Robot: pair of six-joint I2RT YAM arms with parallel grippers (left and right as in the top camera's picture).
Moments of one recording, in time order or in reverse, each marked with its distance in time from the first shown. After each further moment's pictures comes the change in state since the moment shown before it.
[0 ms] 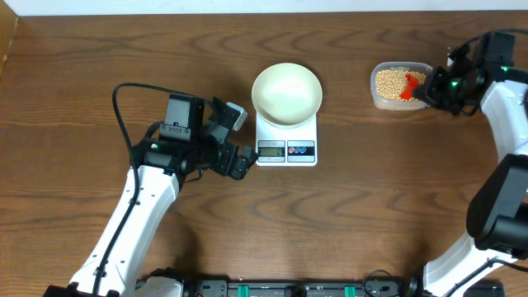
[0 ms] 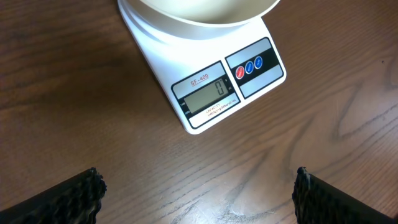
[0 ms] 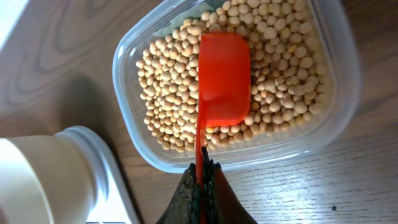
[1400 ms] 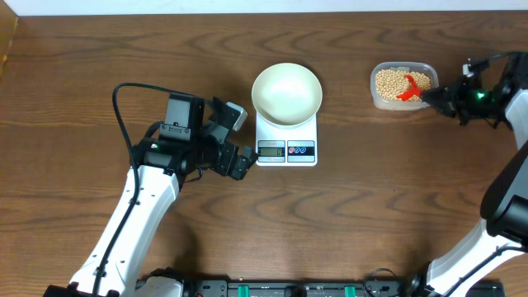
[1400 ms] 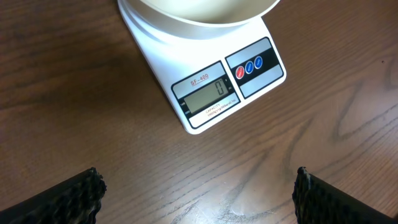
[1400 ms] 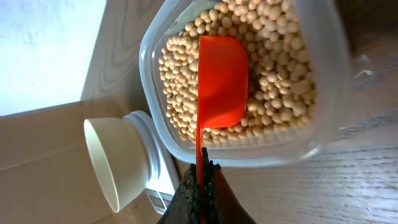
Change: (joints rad) left arm 0.000 0.000 0.000 0.000 0.000 0.000; right arm -0.166 0.103 -0.014 0.008 -0.389 -0.053
